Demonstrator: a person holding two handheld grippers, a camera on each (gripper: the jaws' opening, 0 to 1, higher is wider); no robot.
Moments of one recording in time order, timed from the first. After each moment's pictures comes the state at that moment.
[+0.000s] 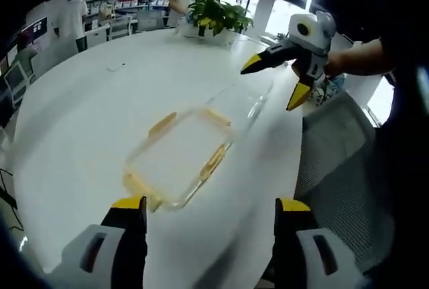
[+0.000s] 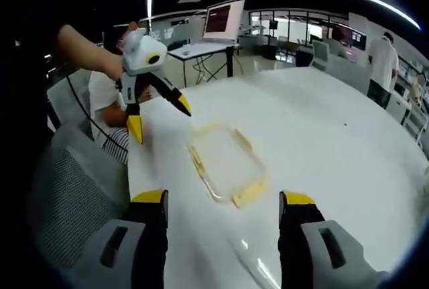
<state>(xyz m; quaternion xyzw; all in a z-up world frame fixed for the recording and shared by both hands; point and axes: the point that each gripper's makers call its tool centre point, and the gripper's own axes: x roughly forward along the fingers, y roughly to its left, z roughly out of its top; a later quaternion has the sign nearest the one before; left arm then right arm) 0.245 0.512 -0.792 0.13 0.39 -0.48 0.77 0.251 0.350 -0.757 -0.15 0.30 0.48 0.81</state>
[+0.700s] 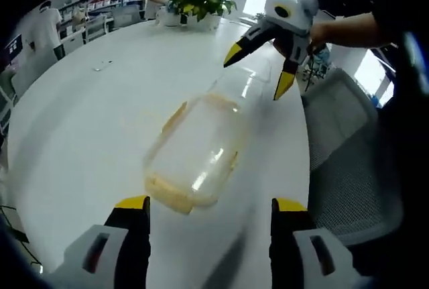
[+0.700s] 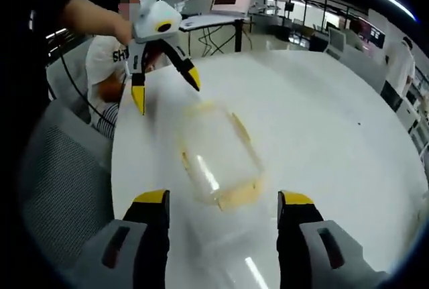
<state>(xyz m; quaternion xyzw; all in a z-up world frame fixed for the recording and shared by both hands) 0.277 0.530 -0.809 0.20 0.40 -0.53 0.72 0.280 0.361 -0.789 -0.23 0.36 0.49 0.76</state>
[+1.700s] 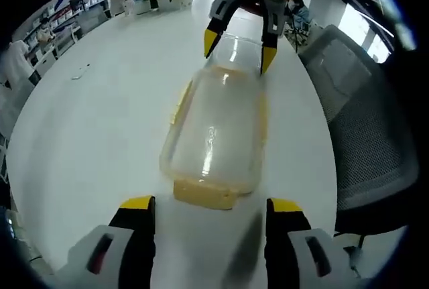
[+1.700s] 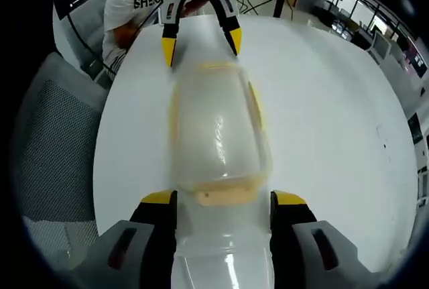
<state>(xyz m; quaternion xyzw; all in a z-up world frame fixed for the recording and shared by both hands) 0.312 0.539 -0.836 0.31 0.39 -0.56 0.65 0.297 0.364 -0.829 -0.35 0.41 0.54 0.65</state>
